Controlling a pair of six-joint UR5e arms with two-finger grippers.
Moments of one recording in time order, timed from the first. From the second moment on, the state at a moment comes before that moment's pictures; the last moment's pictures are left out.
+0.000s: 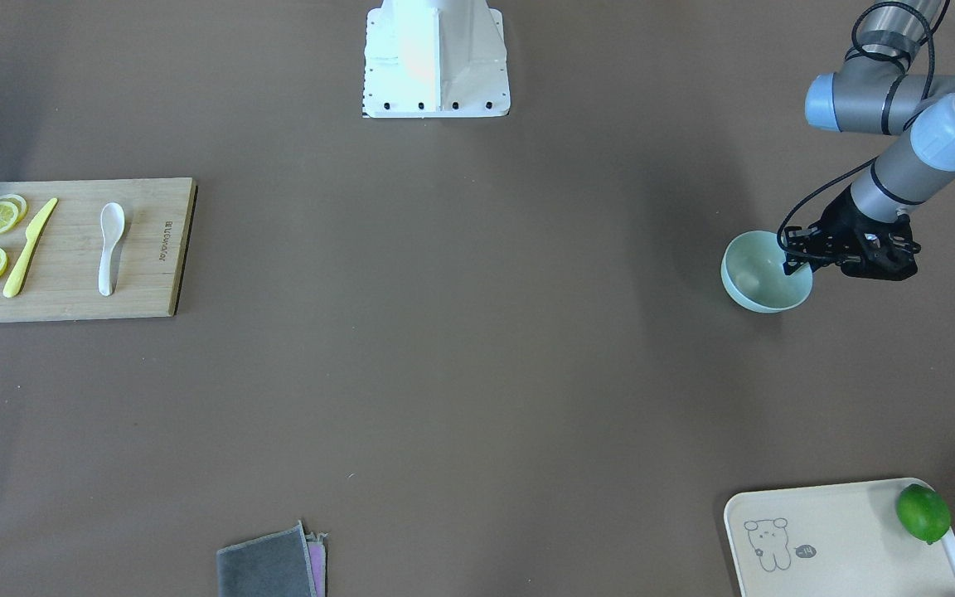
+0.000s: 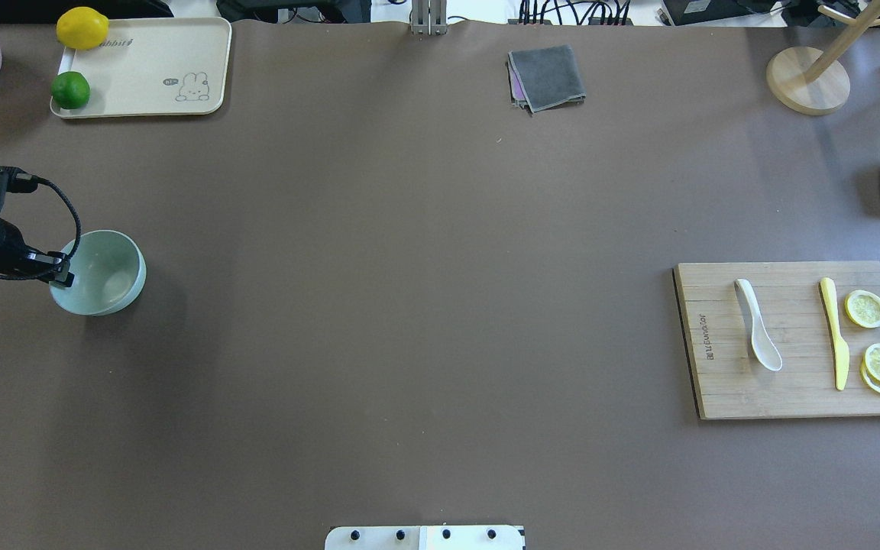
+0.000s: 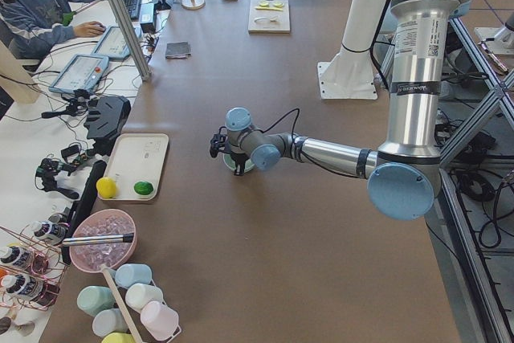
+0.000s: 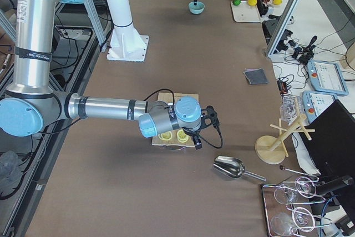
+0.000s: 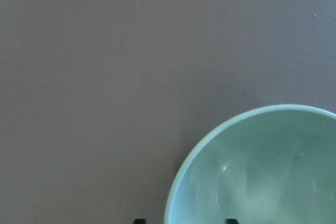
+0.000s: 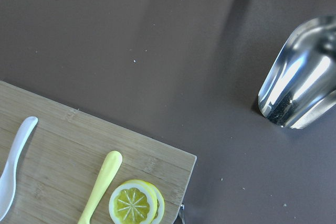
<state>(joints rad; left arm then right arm) -0.94 -1.59 -1.65 -2.11 -2.20 -0.75 1.49 -1.72 1.69 -1.19 2.50 -0.02</state>
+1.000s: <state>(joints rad) -0.70 -2.02 -1.78 -1.83 -2.10 -1.36 1.08 -1.69 1.94 -1.19 2.32 0.63</state>
